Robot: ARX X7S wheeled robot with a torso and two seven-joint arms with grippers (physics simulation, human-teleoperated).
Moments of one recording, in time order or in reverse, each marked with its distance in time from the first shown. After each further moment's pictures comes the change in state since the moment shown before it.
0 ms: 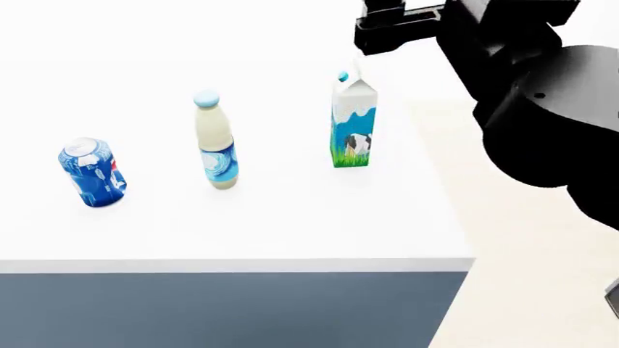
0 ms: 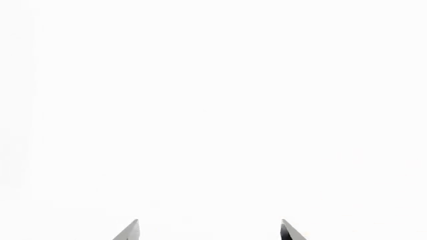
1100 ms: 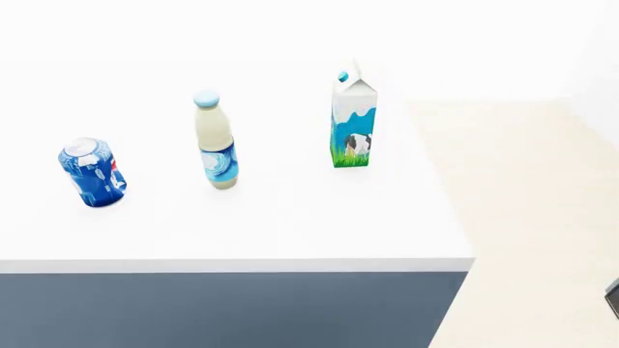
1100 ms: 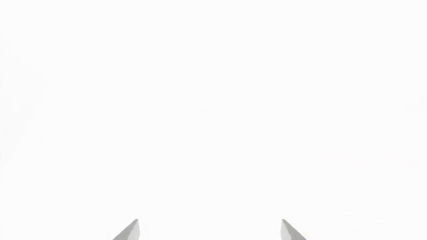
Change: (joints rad) left arm 0.075 -0.088 -0.215 -0.015 -0.276 0.123 -0.074; right arm 0.786 0.105 0.322 -0.275 0.836 0.315 0.698
